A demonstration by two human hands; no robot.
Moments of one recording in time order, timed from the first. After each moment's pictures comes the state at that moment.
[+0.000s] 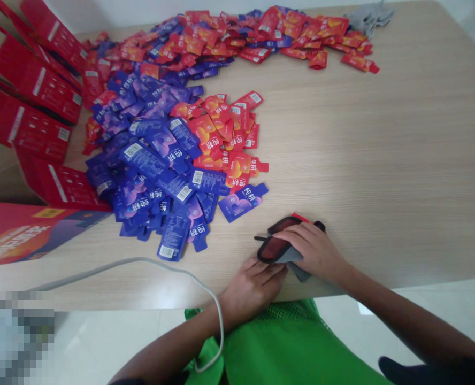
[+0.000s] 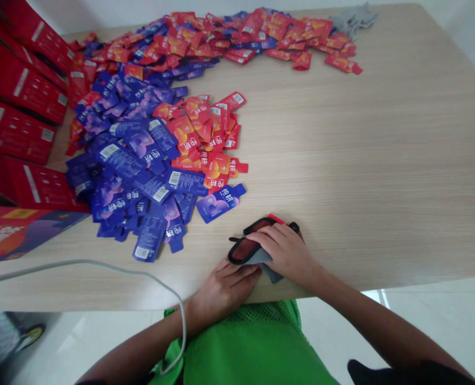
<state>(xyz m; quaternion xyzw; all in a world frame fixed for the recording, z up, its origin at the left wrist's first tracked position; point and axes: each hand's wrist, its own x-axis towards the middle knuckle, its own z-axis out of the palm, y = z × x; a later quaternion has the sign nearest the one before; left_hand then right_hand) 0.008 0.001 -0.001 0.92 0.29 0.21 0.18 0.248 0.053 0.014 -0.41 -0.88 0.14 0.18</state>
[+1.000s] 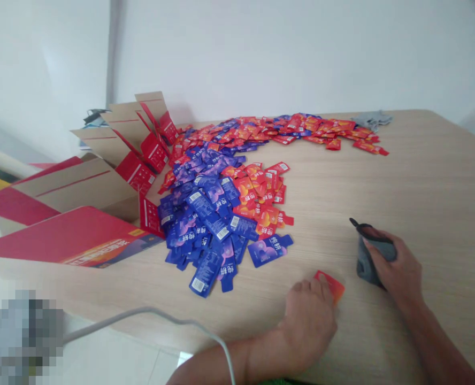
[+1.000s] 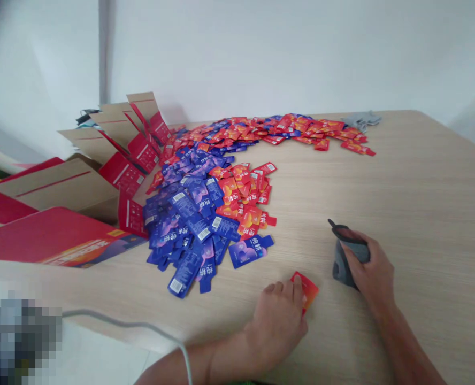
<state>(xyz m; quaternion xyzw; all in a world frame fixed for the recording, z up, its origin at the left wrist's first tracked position) 0.104 0.048 0.024 0.87 0.48 0.06 0.07 0.350 0.134 0.010 -0.72 -0.59 0.07 0.36</state>
